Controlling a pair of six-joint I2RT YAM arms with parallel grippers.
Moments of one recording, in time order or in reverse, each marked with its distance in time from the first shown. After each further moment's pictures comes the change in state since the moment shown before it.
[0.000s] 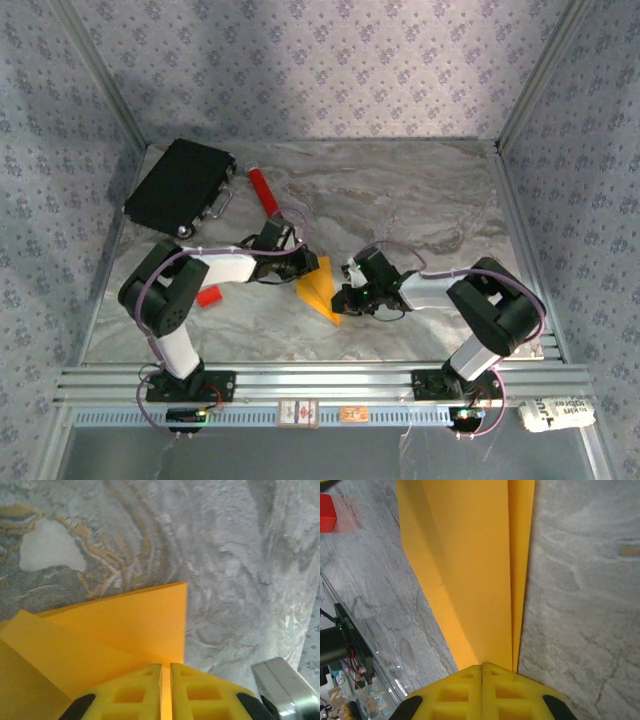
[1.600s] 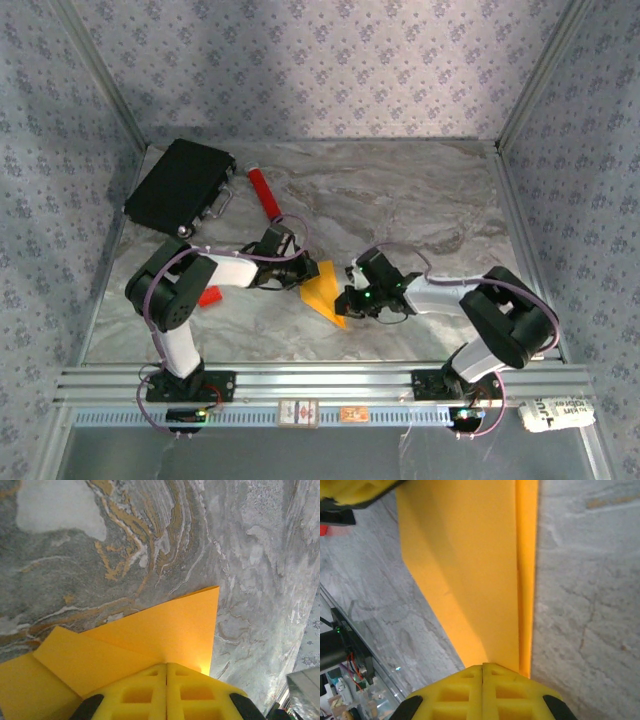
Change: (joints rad) left arm -0.006 0.036 -0.058 0.105 0.029 -0.034; right arm 0.018 -0.083 0.008 -0.089 0.046 0.056
